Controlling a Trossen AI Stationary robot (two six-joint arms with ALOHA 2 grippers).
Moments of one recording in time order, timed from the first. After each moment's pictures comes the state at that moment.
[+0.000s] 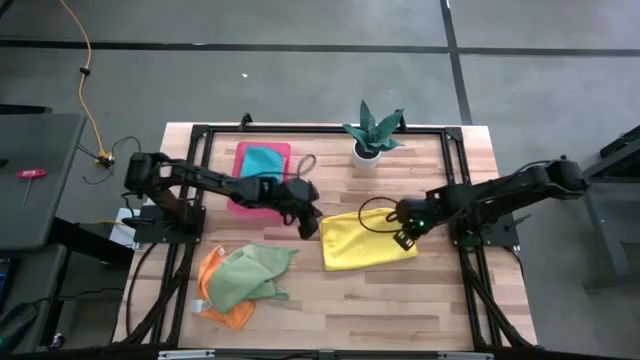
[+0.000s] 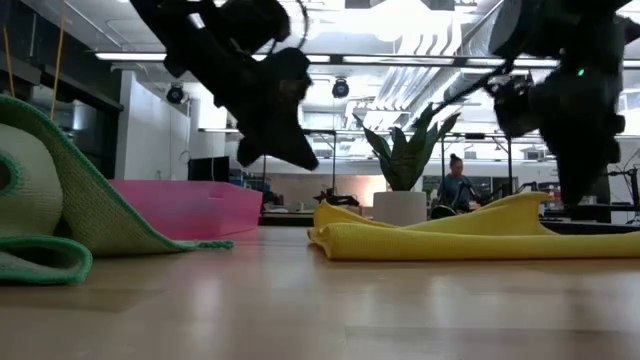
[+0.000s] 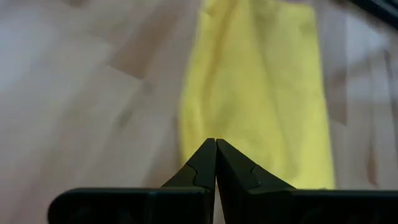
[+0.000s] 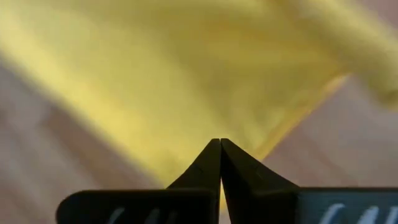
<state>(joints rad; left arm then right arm) 0.16 1.67 0.91 0.00 0.03 -0.40 0.11 1.13 0.60 -0.73 -0.09 0.90</state>
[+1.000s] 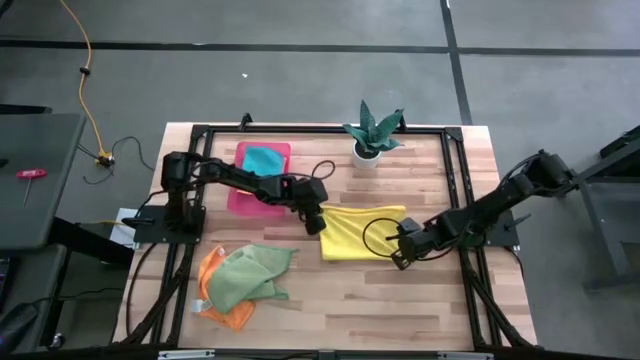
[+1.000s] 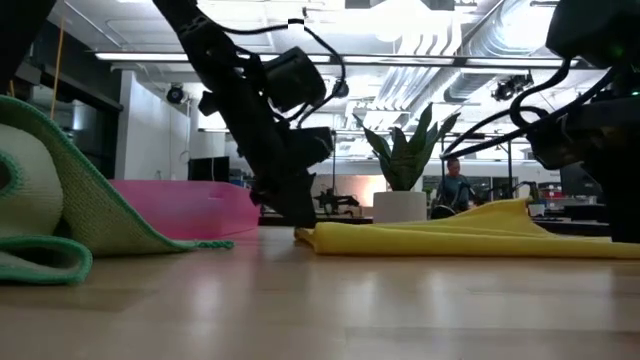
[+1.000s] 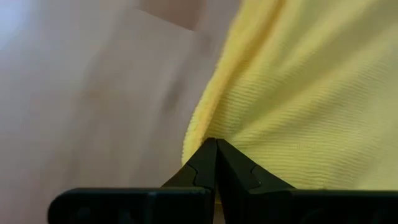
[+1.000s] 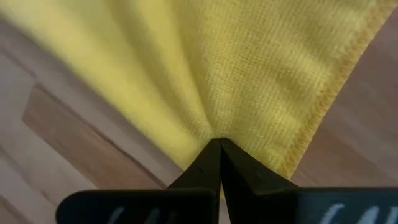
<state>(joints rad) 0.25 1.92 1.03 -0.12 -0.02 -0.26 0.42 1.29 0.48 -0.44 0.00 1.35</state>
